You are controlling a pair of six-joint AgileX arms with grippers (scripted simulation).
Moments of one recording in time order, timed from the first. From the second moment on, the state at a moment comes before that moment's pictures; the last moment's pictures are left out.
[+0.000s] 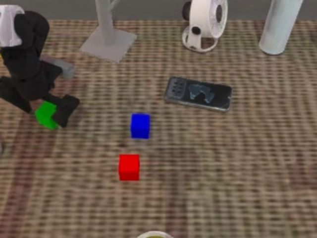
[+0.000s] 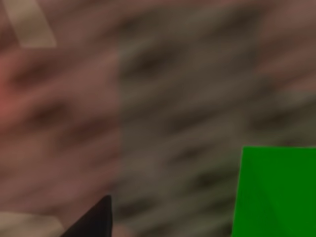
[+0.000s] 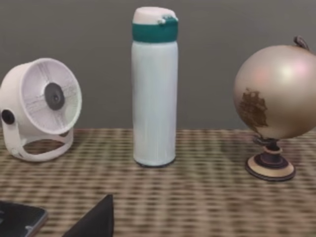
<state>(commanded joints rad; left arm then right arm) -0.09 2.28 1.63 -0.92 0.00 0.39 0.01 0.00 0.00 0.00 0.00 0.00</state>
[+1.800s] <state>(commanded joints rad) -0.08 2.23 1.72 -1.05 0.01 0.39 0.01 0.00 0.00 0.00 0.00 0.00</state>
